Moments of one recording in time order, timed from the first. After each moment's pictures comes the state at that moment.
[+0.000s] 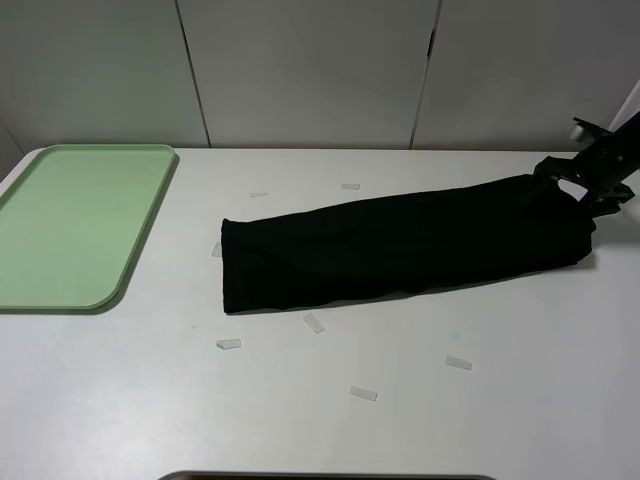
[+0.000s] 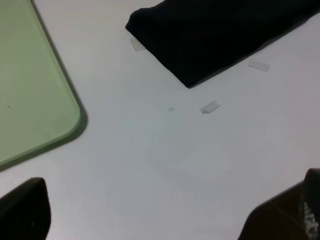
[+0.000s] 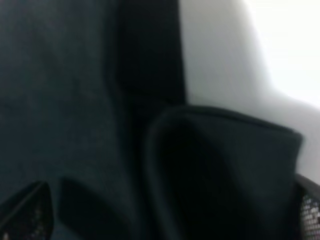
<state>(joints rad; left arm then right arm) -0.25 0.00 -0.49 -0.13 1.07 0.16 -0.33 2.39 -1.79 0.47 1.12 -0.59</state>
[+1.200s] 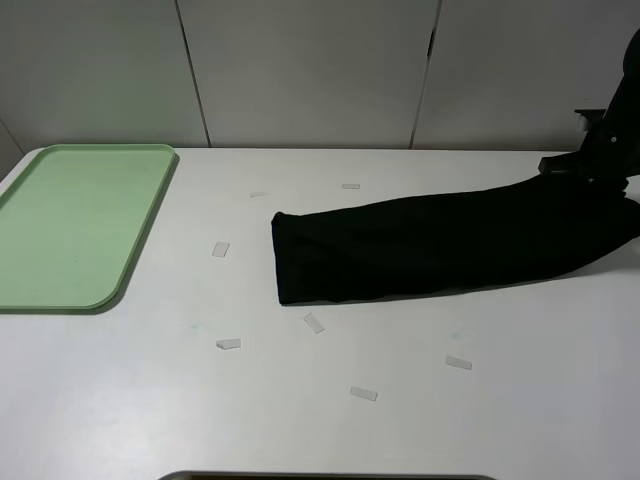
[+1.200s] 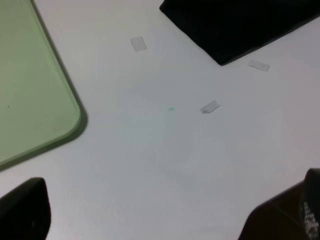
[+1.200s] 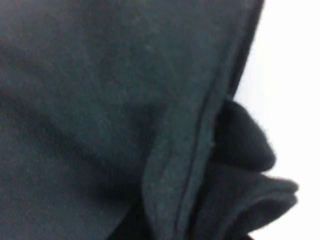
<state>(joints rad) -0.25 0.00 -0.49 -0.13 1.07 0.16 -0.19 2.30 -1.83 -0.10 1.13 -0.08</state>
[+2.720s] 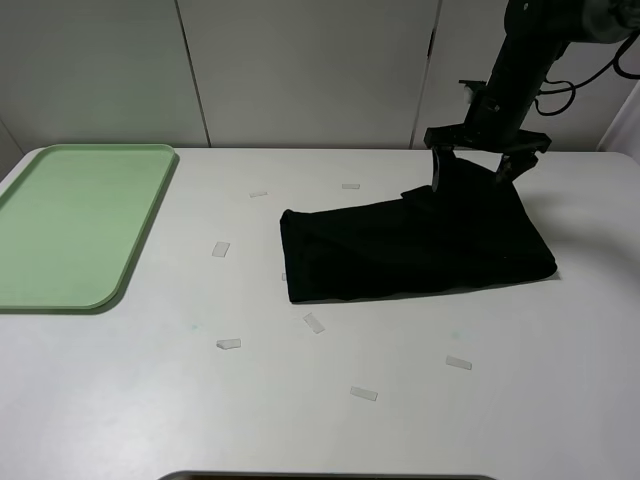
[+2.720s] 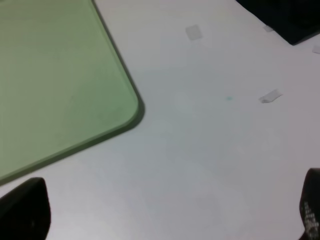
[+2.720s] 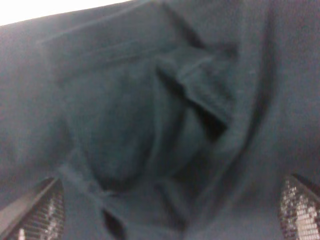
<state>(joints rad) -0.25 0.00 -0.49 0.03 1.07 0.16 0.13 2.24 -1.83 0.09 1.21 0.00</state>
